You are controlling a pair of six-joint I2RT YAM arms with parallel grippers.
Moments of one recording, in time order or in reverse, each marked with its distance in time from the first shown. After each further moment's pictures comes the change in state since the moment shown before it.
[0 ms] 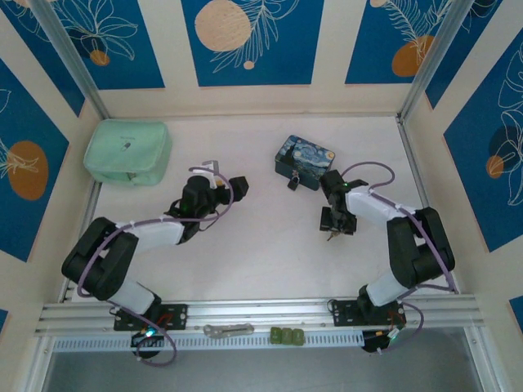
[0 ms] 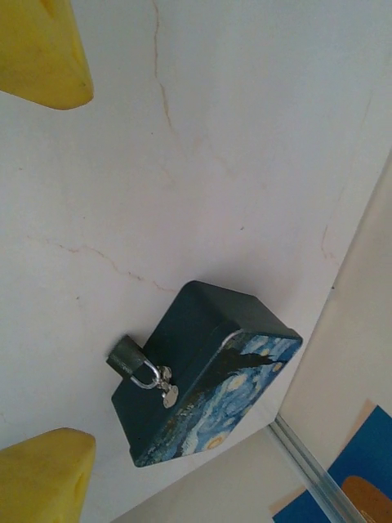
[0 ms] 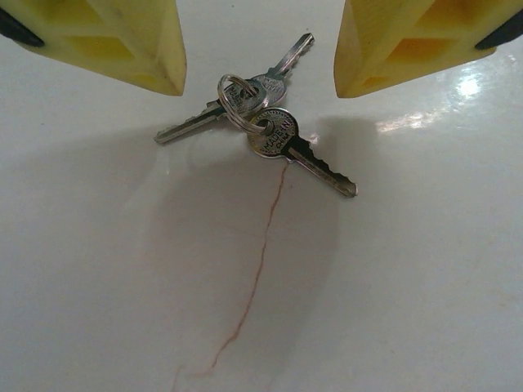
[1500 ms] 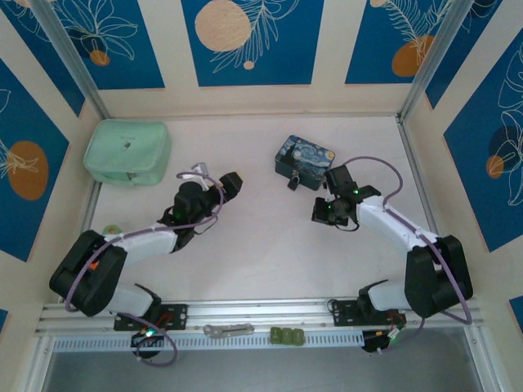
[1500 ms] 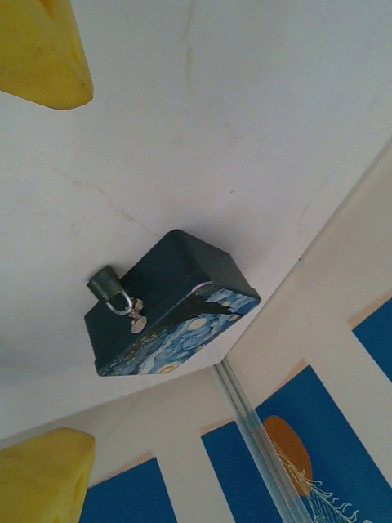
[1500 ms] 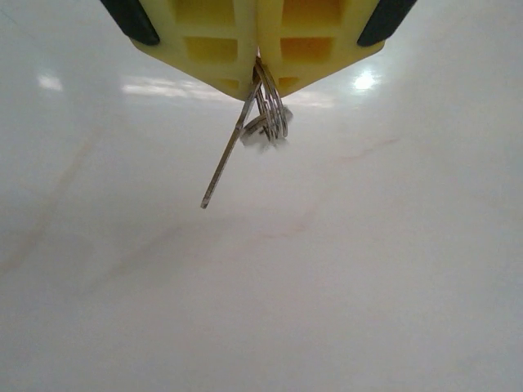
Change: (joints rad) left arm -0.020 -0.089 -0.089 0.086 -0.001 -0.313; right arm 0.024 -0.224 -0.042 0.180 -0.275 -0.026
